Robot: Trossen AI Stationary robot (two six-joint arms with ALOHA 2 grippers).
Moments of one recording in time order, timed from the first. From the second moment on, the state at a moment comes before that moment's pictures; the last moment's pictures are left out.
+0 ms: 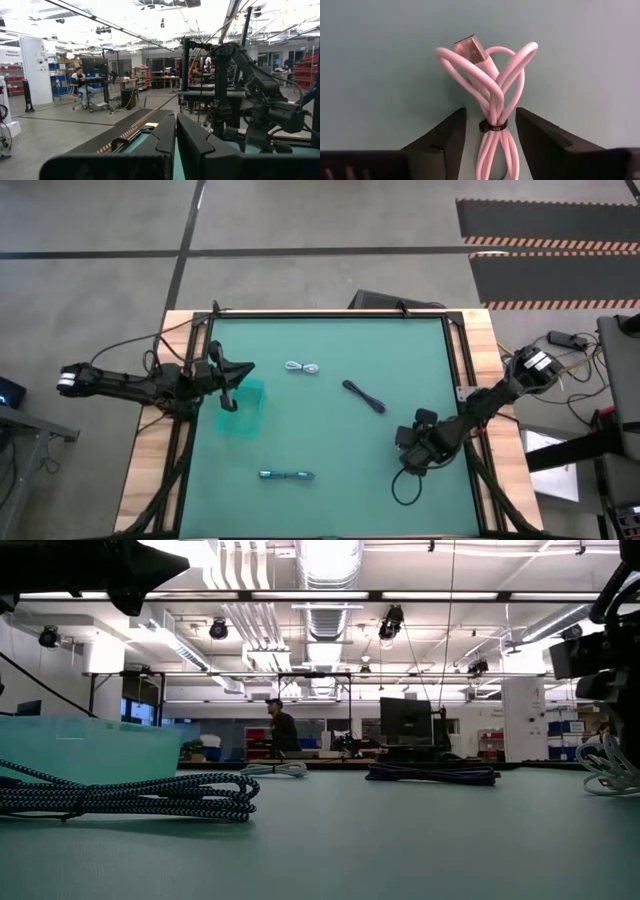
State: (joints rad) left arm -0.09 0.46 0.20 0.50 -0.38 0.12; right arm 0.61 1.56 0.74 -0.75 0.19 0.88
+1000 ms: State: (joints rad) left arm -0.09 0.48 0.20 0.50 -0.38 0.11; right arm 0.61 1.49 0.70 -0.69 0.29 0.88
